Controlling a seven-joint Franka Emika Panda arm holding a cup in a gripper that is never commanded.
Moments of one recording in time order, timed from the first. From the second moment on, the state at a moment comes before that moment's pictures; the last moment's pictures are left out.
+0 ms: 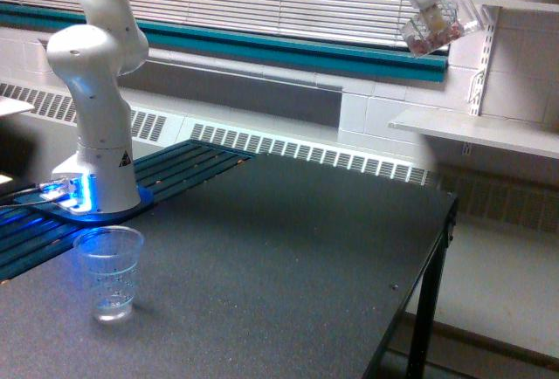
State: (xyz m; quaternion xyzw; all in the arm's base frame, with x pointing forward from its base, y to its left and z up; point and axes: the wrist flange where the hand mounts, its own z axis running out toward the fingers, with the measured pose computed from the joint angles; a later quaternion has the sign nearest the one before) arm 0.581 0.131 0.536 -0.93 0.24 -0.26 0.14
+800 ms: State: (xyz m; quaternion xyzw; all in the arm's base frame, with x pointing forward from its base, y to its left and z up) arm 0.568 0.115 0.498 -0.92 0.24 -0.28 0.09
